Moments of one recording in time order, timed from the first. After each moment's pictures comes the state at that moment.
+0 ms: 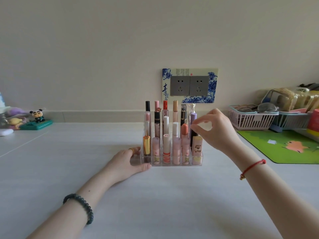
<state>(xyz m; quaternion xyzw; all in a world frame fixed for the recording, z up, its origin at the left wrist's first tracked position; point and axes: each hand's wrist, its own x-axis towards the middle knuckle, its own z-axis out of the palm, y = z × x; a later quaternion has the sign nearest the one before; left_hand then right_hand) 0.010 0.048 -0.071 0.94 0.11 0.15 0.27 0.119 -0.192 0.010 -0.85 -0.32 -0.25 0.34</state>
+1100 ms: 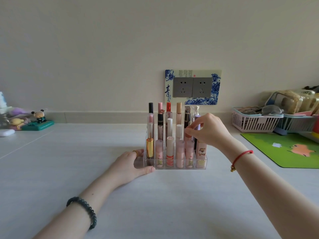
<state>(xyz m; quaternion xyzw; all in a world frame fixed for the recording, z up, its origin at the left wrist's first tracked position) 0.014 0.051 -0.073 0.95 0.09 0.15 0.27 0.134 -0.162 0.016 -0.88 -0.31 -0.18 0.30</state>
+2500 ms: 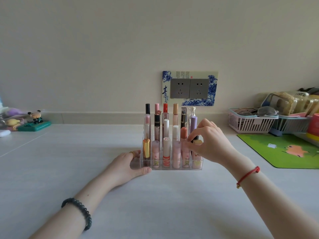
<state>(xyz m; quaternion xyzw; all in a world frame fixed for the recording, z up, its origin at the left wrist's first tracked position) 0.014 0.050 -0.074 0.94 0.09 0.15 0.29 0.112 -0.184 0.000 -0.88 -0.37 -0.21 0.22</state>
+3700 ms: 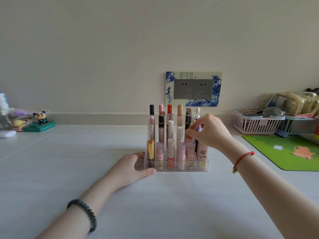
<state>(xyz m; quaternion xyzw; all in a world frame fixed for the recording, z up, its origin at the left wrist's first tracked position) 0.016 0.055 -0.077 0.94 0.06 0.16 0.29 0.137 -0.162 0.017 -0.88 -0.31 -0.20 0.29</state>
